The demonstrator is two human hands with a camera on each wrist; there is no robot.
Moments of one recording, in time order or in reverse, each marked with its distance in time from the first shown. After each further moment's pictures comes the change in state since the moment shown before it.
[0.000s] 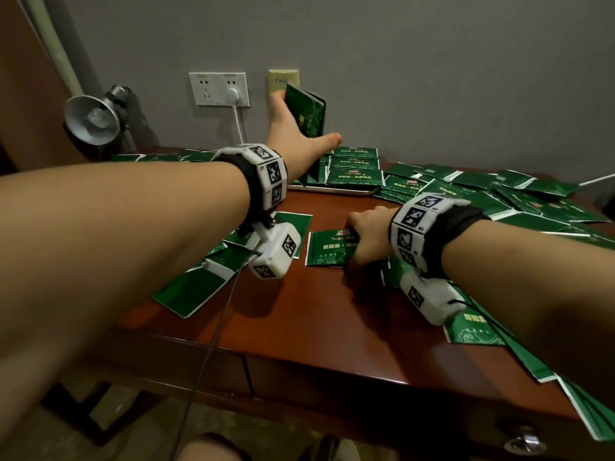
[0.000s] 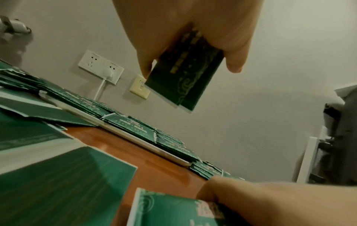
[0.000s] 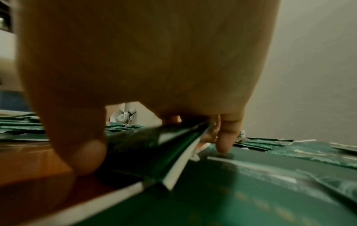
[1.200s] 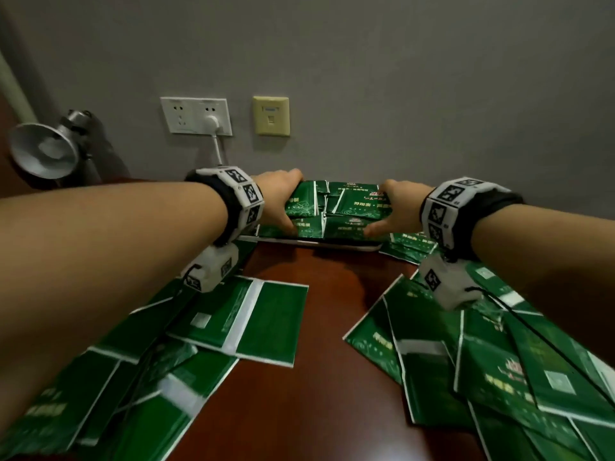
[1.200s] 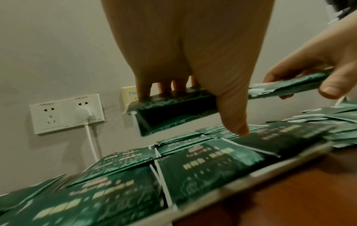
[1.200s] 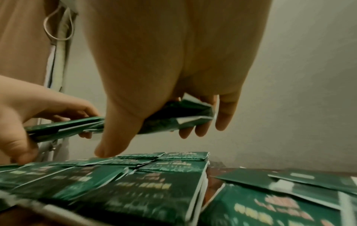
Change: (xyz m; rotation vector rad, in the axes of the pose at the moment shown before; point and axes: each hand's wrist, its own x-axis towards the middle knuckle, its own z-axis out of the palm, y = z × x) left_hand 0.132 -0.063 0.006 0.974 -0.694 0.164; right_hand 0.122 0.093 -0.082 0.138 0.166 0.212
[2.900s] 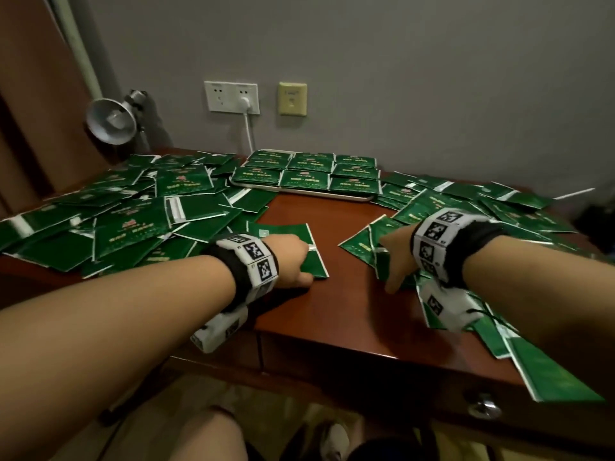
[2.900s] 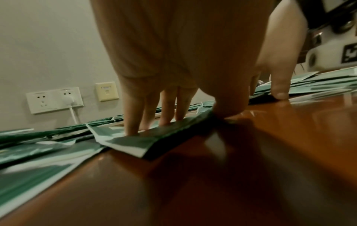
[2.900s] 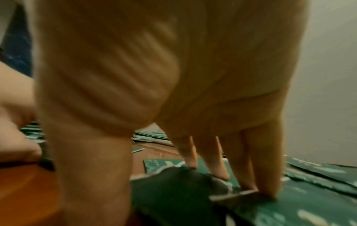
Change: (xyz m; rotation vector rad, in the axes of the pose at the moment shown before) left_hand -0.212 0.099 0.073 0.135 -0.234 -0.026; right_hand -0.192 -0.029 0.049 -0.356 -0.395 -0.142
